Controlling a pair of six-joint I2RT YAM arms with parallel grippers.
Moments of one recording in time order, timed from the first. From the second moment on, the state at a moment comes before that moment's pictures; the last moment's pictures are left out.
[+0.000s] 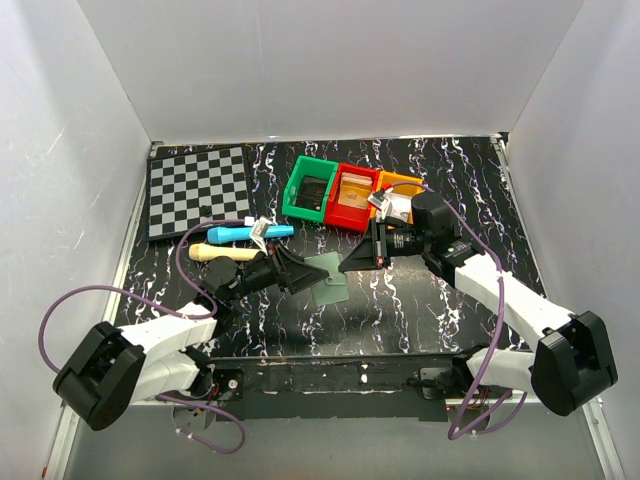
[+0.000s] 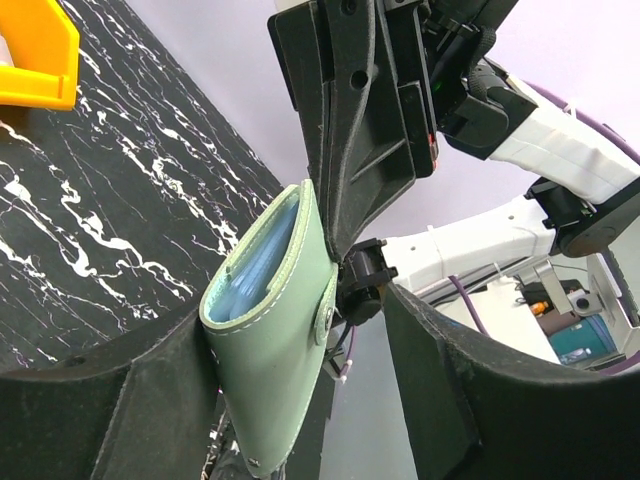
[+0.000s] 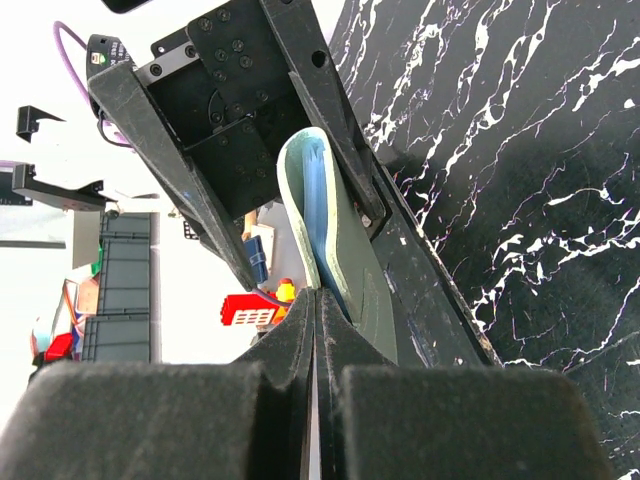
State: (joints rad) left arm -0.63 1.12 0.30 1.00 0.56 -0.98; right arm 0.53 1.20 0.81 -0.02 -0.97 0.84
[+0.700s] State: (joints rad) left arm -0.62 1.12 0.31 0.95 0.58 -0.98; right arm 0.53 1.21 0.84 -0.13 -0.94 0.77
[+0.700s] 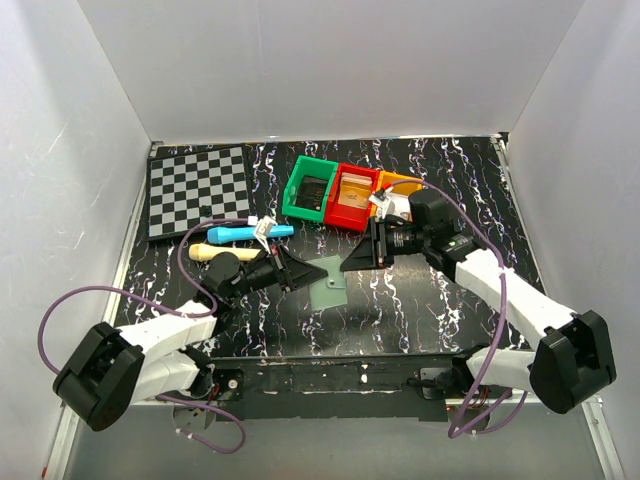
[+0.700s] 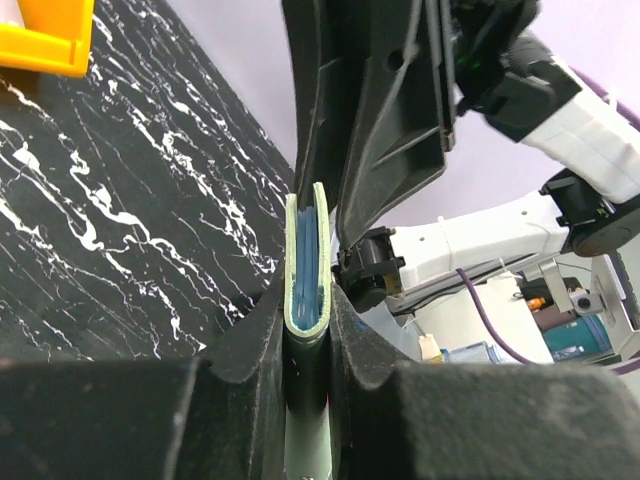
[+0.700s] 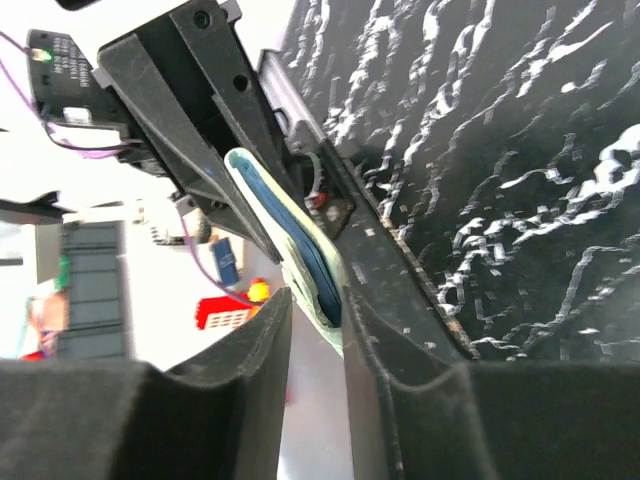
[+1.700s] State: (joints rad) left arm -0.74 1.14 0.84 -0.09 0.09 -0.92; right arm 1.05 1.26 1.26 -0.77 0.34 0.41
